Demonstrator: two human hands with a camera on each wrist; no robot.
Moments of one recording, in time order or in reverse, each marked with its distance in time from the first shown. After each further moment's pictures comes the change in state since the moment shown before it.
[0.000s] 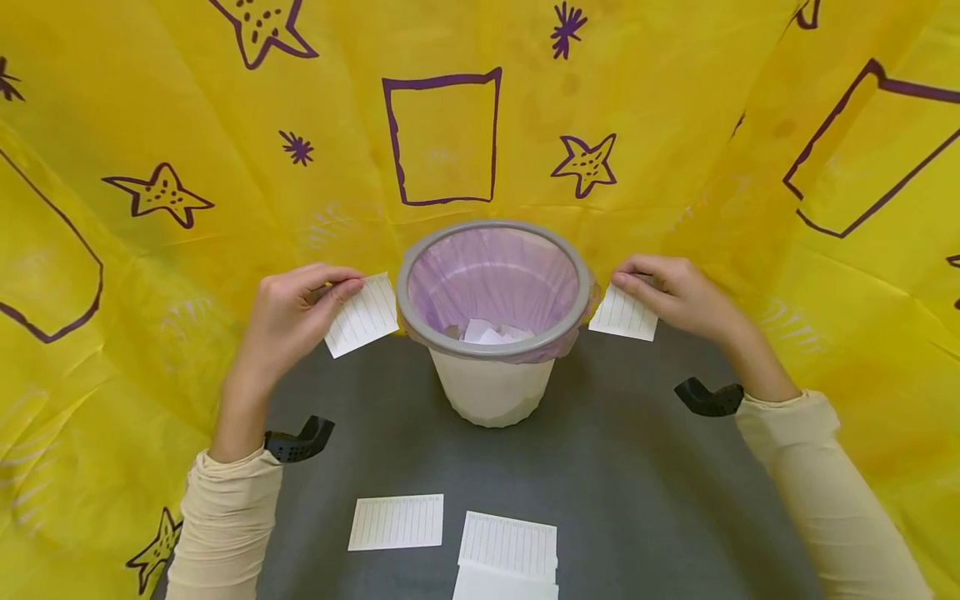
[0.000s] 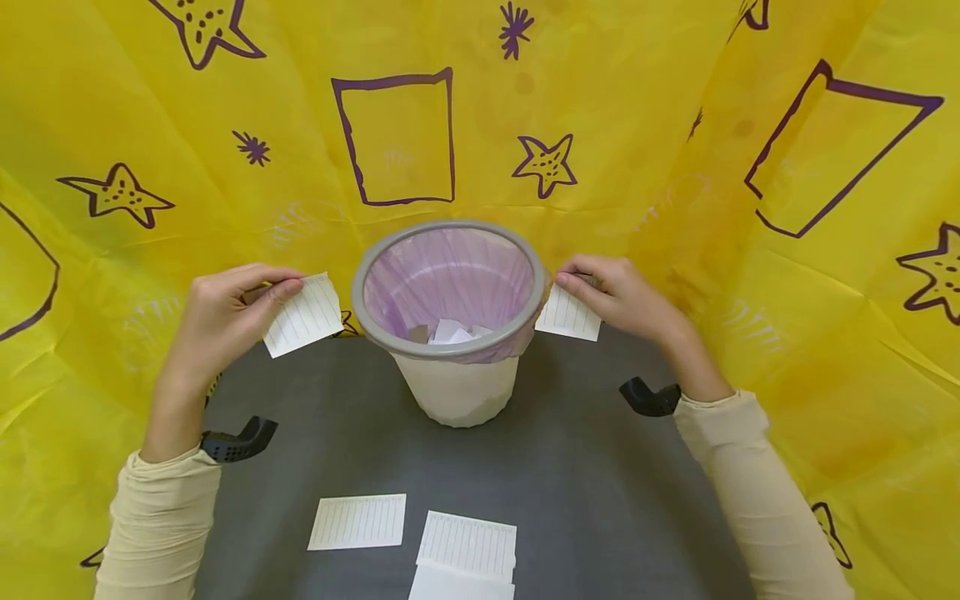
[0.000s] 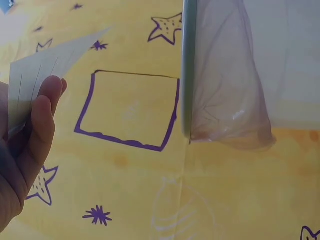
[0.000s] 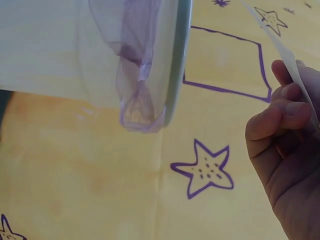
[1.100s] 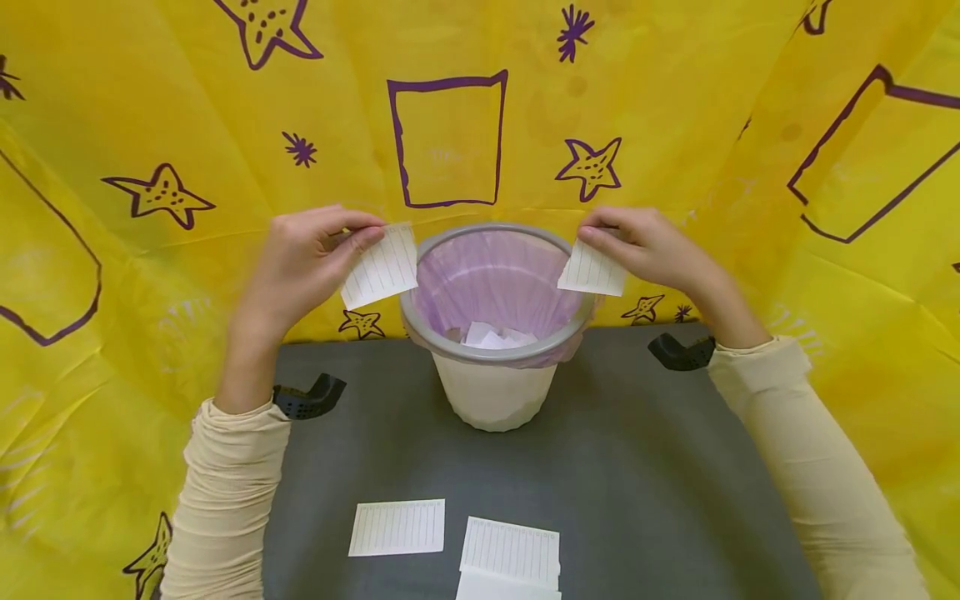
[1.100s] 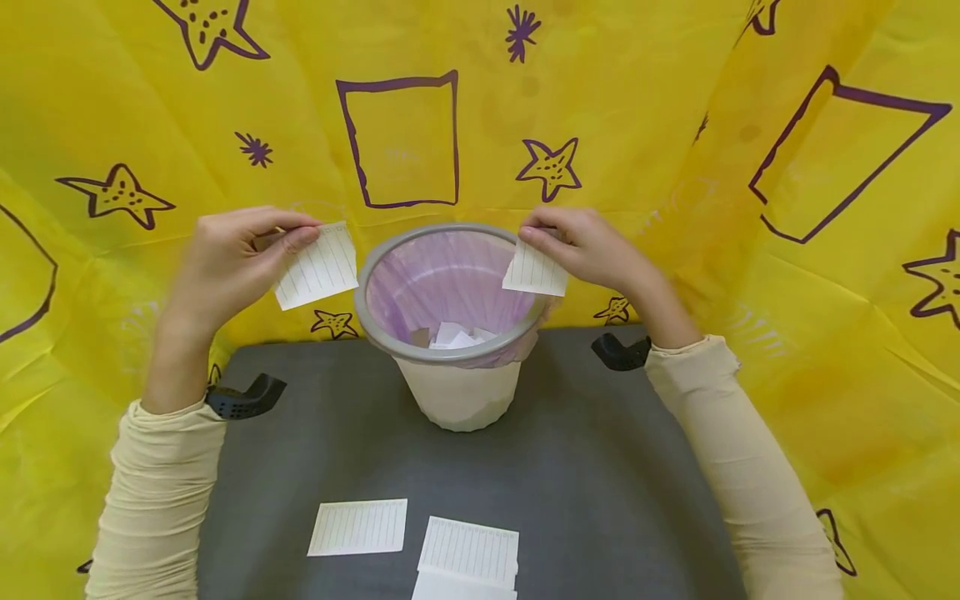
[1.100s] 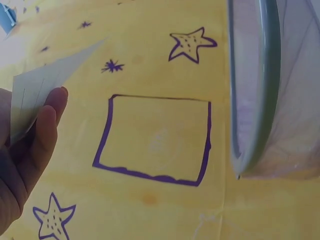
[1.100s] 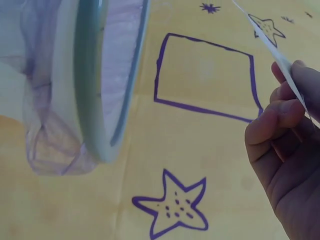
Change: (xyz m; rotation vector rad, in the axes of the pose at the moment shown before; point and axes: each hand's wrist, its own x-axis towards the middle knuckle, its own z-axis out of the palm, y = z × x) left_hand 0.060 0.016 -0.007 -0.004 -0.083 0.038; right_hand 0.069 -0.015 -0.005 -0.053 -0.089 -0.002
